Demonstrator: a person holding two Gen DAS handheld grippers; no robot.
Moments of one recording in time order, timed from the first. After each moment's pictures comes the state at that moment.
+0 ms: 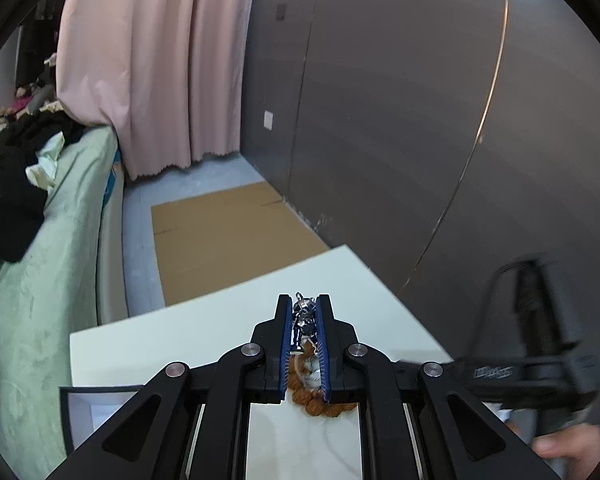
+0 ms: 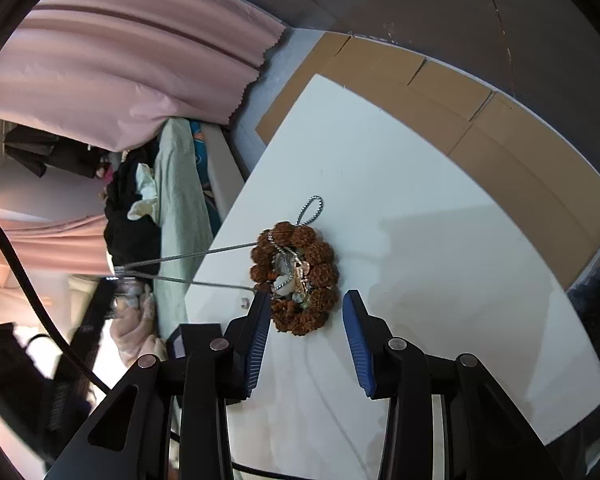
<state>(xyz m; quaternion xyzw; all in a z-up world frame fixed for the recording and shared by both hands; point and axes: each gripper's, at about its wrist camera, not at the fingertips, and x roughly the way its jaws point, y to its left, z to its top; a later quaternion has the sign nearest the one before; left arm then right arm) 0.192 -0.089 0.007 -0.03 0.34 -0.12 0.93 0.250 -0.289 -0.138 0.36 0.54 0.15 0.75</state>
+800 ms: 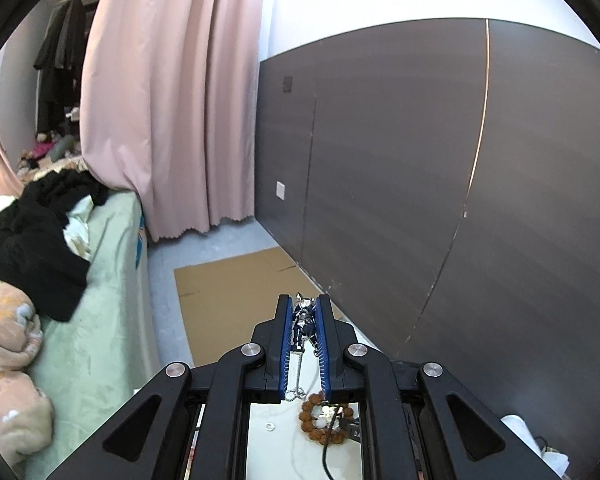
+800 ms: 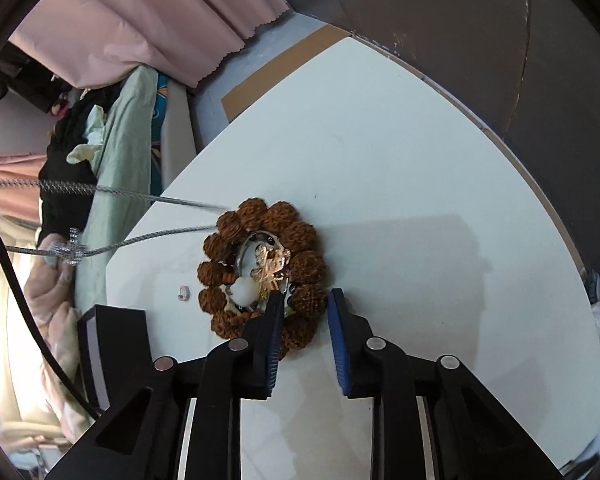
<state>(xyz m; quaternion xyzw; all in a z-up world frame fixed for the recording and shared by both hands) 0.140 -0.068 0.122 -0.01 0.24 -0.09 0.97 0.268 -0.235 -0.151 0.20 0.57 0.11 0.79</state>
